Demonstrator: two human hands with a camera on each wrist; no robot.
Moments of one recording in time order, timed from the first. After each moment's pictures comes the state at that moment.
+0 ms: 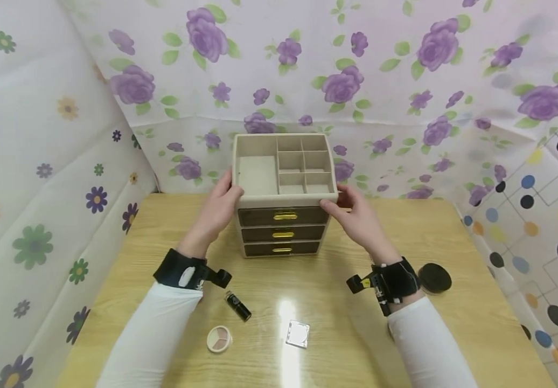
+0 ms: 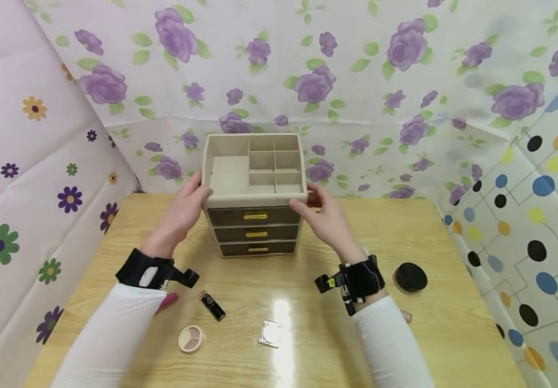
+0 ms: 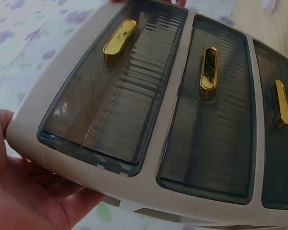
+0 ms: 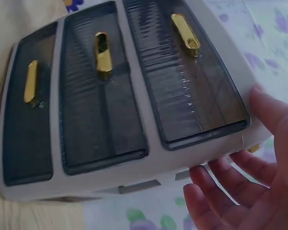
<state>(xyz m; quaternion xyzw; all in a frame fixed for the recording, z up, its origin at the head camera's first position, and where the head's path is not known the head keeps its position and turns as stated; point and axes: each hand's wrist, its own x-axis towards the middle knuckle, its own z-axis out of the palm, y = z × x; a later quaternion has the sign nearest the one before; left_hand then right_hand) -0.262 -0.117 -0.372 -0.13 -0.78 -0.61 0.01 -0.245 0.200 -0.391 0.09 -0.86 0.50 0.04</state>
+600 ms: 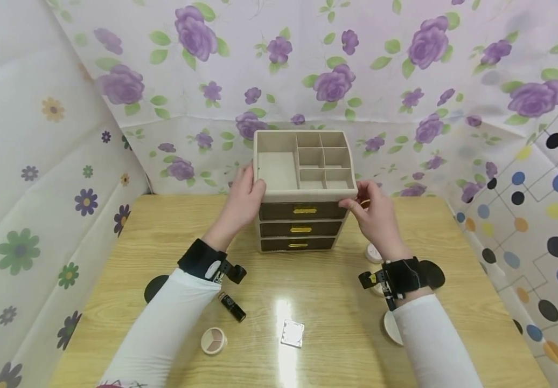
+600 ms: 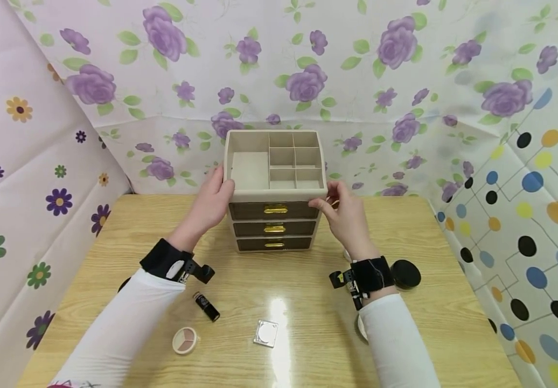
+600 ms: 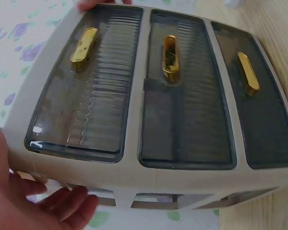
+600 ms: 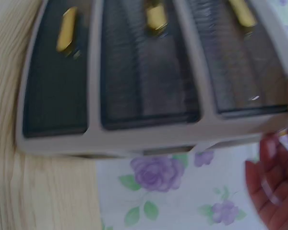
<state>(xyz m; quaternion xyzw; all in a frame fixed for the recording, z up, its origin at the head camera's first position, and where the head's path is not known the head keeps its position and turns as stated) -0.283 -0.062 -0.374 -0.19 -0.84 -0.51 0.08 -0.251 0.247 -0.402 0.12 -0.89 0.40 0.20</state>
